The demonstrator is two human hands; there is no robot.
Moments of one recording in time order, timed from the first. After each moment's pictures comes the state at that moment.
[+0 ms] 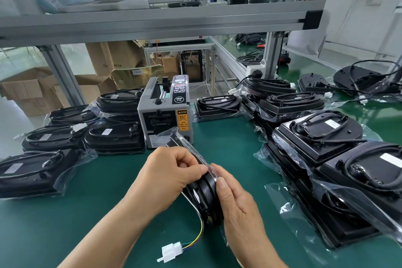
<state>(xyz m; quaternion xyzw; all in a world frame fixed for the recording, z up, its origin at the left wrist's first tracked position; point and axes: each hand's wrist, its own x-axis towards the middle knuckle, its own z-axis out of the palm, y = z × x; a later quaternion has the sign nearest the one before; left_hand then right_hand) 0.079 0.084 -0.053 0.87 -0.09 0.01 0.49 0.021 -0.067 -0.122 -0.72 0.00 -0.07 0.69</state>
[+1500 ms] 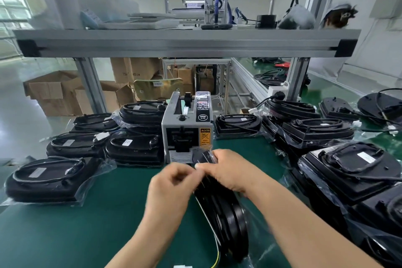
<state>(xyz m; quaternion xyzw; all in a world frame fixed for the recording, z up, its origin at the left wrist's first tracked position) 0.092 0.101 -0.075 0.75 0.02 0.12 0.65 0.138 -0.043 -0.037 -0.91 -0.06 0.10 0.40</state>
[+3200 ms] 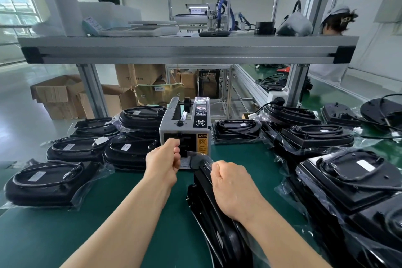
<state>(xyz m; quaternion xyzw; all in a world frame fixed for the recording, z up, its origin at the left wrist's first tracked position) 0.195 0.101 -0.062 0.50 0.24 0.06 0.83 0.108 -0.045 -0.045 -0.95 -0.04 -0.03 0.32</state>
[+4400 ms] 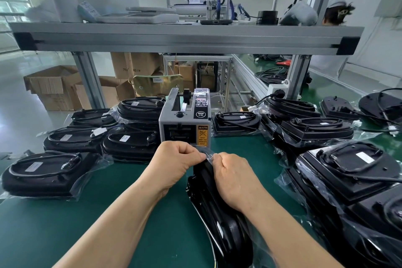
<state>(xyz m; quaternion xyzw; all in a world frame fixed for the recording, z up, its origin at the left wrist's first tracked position) 0.143 0.103 -0.052 0.78 -0.04 0.02 0.62 0.105 -0.045 -0.040 -0.93 -0.02 -0.01 0.37</state>
